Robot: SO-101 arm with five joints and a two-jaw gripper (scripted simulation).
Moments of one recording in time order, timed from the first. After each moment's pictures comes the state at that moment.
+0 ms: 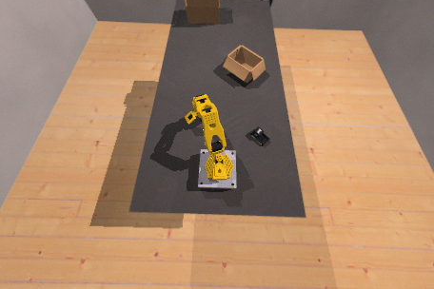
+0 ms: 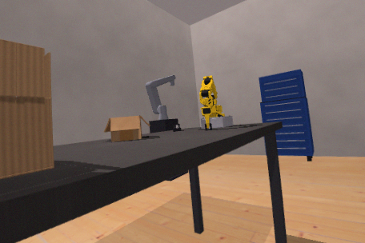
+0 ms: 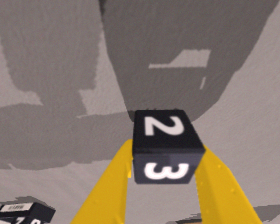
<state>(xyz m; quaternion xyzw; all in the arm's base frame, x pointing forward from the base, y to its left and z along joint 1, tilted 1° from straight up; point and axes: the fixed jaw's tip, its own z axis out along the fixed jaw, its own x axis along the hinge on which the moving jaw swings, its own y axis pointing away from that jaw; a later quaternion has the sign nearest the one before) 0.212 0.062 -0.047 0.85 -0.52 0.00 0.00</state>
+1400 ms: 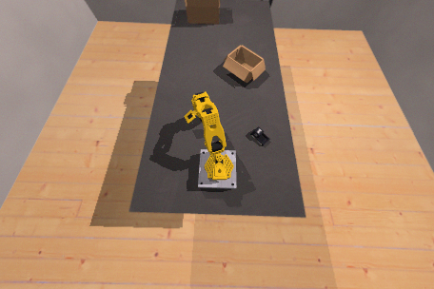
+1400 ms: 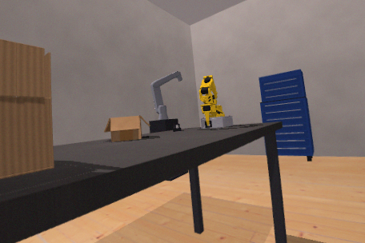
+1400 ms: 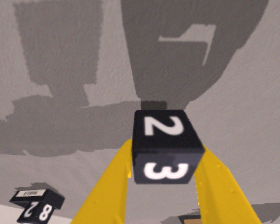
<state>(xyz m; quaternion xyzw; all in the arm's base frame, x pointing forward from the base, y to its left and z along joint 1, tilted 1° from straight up) 0.206 0.061 -0.033 0.85 -0.52 -0.01 0.02</state>
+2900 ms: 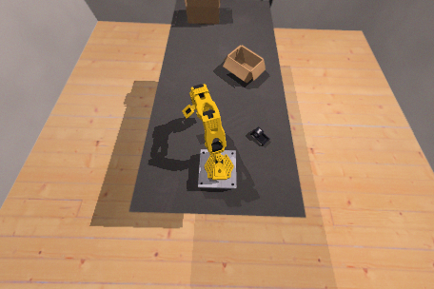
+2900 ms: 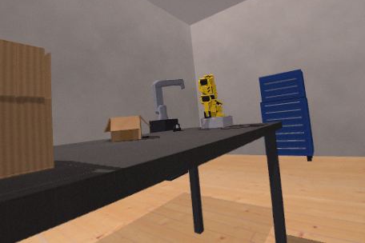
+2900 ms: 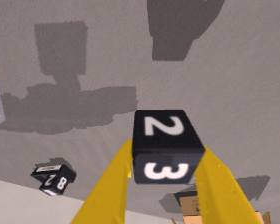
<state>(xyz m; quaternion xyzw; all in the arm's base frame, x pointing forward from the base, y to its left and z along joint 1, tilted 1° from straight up) 0.206 0.061 0.013 0.85 -0.52 -0.01 0.02</state>
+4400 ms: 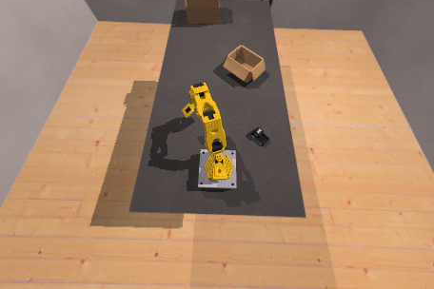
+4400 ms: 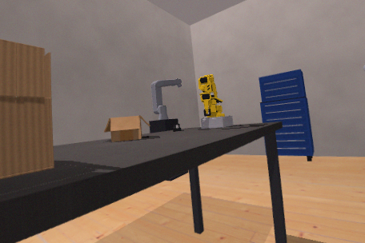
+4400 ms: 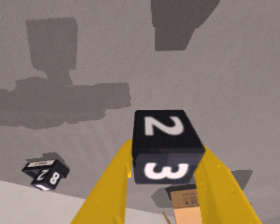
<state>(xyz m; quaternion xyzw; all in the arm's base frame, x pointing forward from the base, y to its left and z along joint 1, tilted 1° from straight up) 0.210 0.062 0.022 0.87 -0.50 0.00 0.01</state>
